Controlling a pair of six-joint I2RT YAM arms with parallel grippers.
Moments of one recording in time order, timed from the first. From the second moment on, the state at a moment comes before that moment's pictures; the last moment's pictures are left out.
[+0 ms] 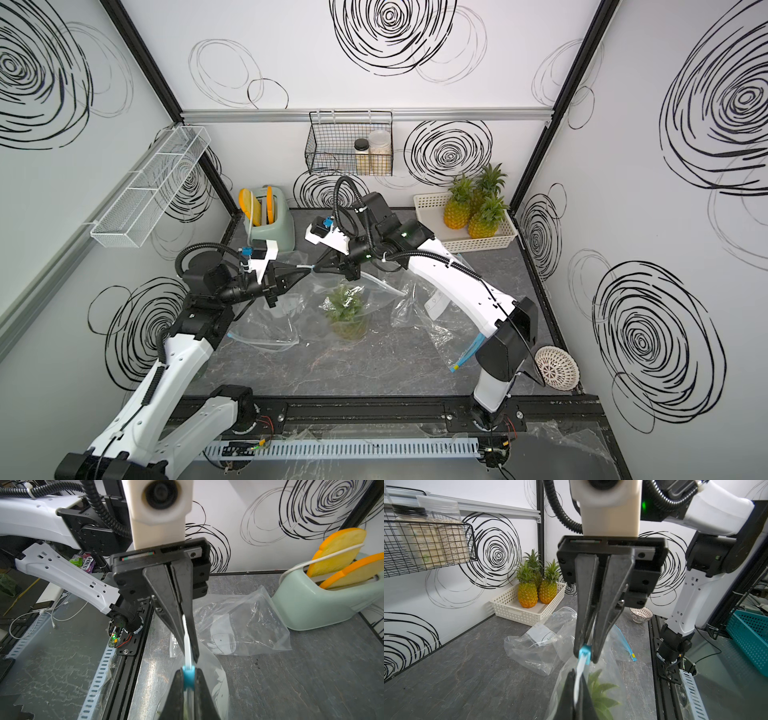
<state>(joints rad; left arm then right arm) -0.05 0.90 0.76 0.01 1.08 0.02 0.78 1.71 1.79 -0.76 -0.78 -0.39</state>
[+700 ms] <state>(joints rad) -0.01 0.95 0.76 0.20 0.80 -0.12 0.77 1.18 1.35 -0.78 -0.50 -0.15</state>
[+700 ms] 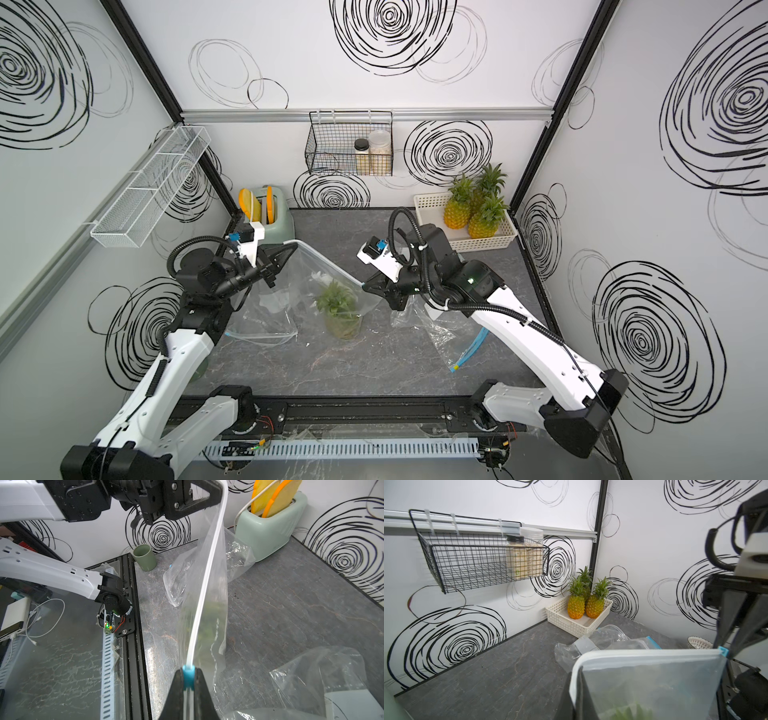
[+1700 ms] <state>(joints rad) -0.07 1.02 0.84 0.24 0.63 -0.18 0.84 1.15 1.34 -0.72 -0.37 0.01</state>
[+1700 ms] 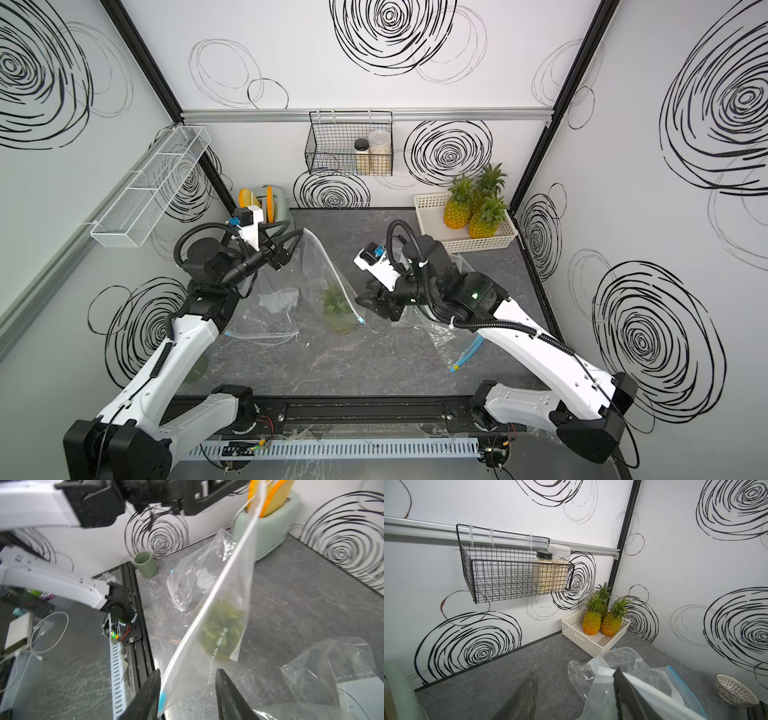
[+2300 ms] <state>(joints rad) -0.55 0.59 0.52 -0.17 0.35 -0.24 0.57 1.32 1.20 -0.46 -0.65 0.19</state>
